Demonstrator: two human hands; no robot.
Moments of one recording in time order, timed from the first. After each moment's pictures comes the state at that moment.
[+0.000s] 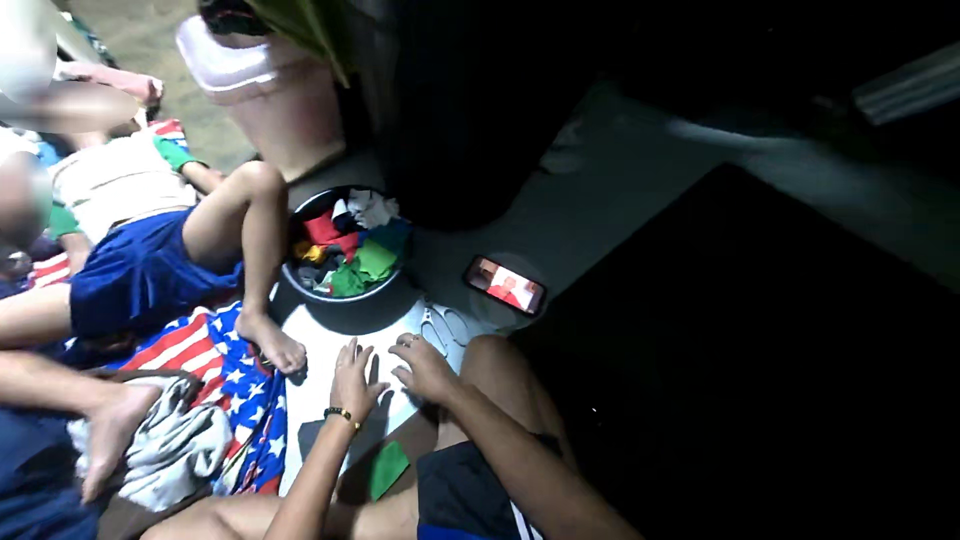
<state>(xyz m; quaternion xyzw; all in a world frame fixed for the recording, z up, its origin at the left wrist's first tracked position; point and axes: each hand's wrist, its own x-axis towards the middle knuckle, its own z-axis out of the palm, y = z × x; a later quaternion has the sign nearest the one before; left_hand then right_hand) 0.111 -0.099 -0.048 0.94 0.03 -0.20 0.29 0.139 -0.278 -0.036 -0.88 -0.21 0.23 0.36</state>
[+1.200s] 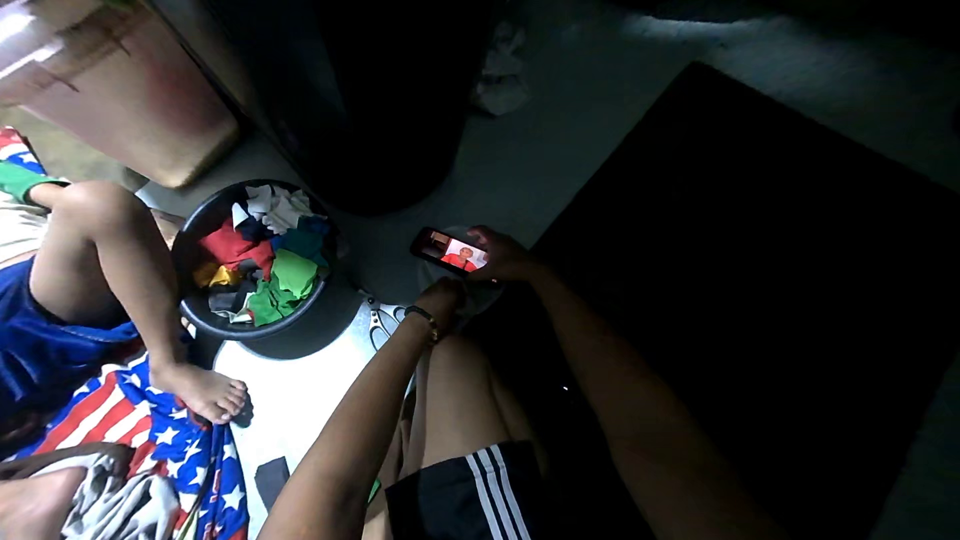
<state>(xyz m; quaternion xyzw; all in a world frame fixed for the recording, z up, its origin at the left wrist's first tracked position) 0.247 -0.320 -0.064 0.85 -0.34 -0.37 0.17 0.263 -0.509 -0.061 -0.89 -0.01 0.21 0.40</state>
